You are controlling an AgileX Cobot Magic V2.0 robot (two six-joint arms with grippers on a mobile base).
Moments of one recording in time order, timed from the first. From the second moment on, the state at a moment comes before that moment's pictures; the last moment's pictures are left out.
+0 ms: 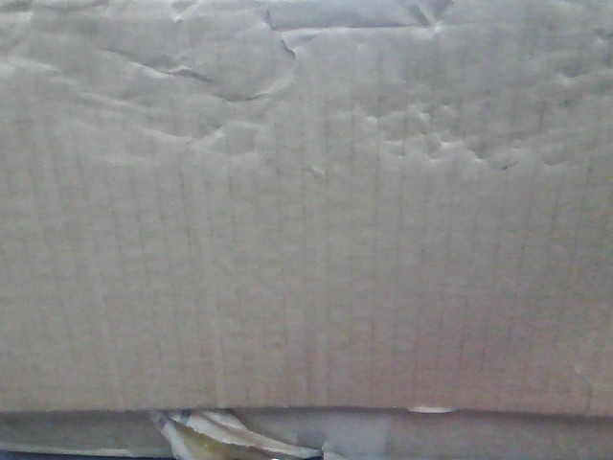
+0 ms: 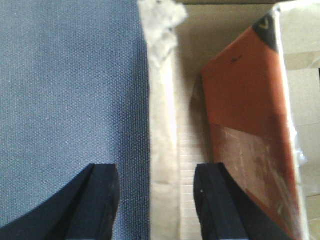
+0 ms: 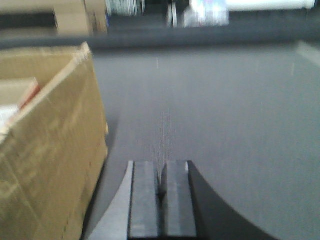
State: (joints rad) left arm -0.51 1.56 -1.48 0.21 1.22 -0.53; right arm -0.07 0.31 -0.45 0.05 0.52 0.07
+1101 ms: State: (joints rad) left arm -0.46 1.56 -1.48 0.18 1.22 -0.49; right arm 0.12 1.15 -1.26 -0.13 1.21 0.33
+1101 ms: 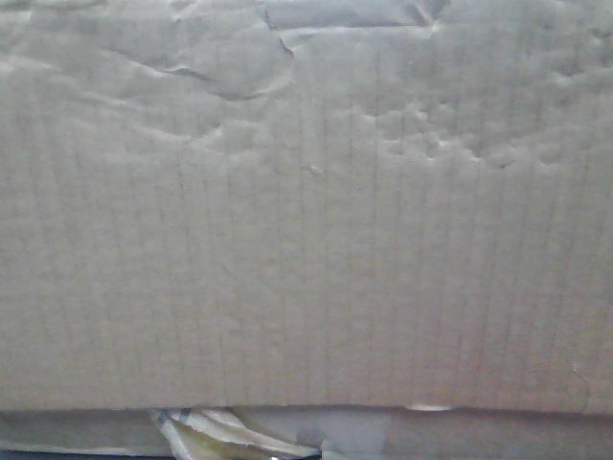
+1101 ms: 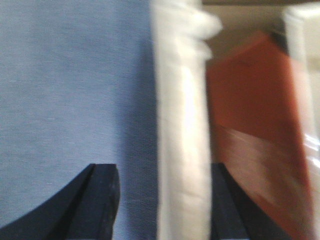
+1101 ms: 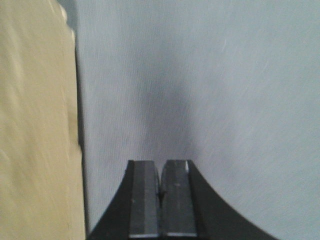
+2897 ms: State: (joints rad) left arm -0.46 1.60 -1.48 0.14 1.23 -0.46; right arm 0.32 1.46 -1.38 -0.05 1.23 0.43
